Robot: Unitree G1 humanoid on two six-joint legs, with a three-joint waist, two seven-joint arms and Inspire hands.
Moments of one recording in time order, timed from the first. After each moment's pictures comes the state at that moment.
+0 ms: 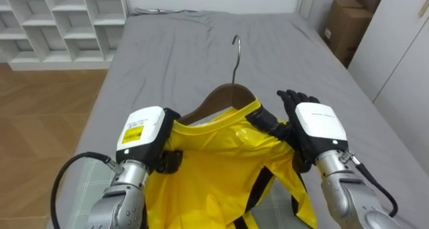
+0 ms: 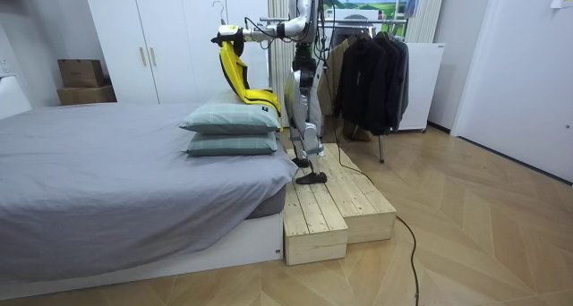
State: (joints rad) left arm -0.18 0.32 -0.29 0.12 0.76 0.14 0.15; right arm -0.33 -0.33 0.33 0.43 -0.87 0.10 -0.27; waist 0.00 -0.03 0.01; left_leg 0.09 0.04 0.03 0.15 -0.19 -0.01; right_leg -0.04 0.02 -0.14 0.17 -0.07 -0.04
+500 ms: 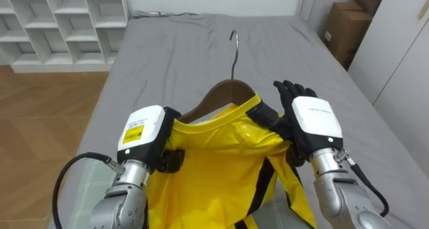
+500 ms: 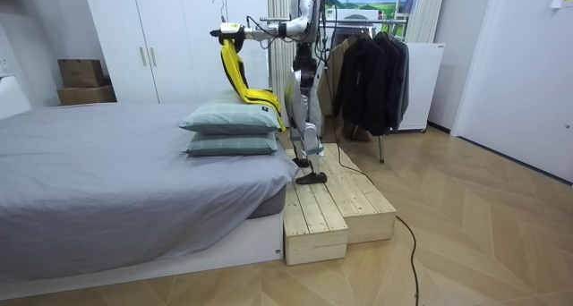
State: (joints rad) left arm -0.18 0.30 -0.28 0.12 0.75 0.15 0.15; right arm -0.33 -0.30 0.33 0.40 -0.87 0.10 -0.31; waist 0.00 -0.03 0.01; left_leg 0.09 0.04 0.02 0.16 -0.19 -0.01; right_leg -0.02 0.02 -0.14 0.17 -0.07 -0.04
